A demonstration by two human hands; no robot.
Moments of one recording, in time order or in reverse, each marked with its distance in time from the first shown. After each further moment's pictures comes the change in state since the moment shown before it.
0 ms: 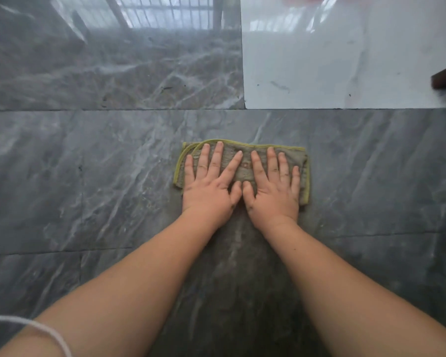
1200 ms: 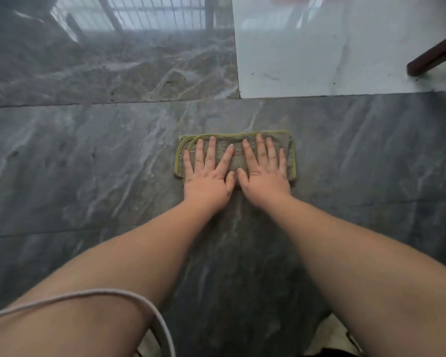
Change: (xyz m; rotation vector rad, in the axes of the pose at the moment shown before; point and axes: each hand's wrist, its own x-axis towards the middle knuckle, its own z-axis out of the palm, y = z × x) left_hand -0.024 -0.003 -0.007 -0.044 -0.083 -0.017; right_hand -0.005 -0.006 -0.016 -0.003 -0.184 -0.081
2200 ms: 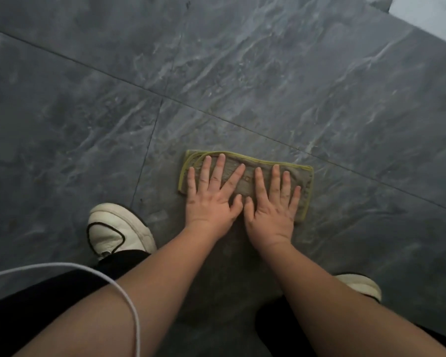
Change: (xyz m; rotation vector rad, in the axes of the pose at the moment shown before) left_hand -0.237 -0.033 0.107 -0.154 0.039 -0.331; right_hand -0.205 -0.066 0.099 -0.093 -0.120 -0.175
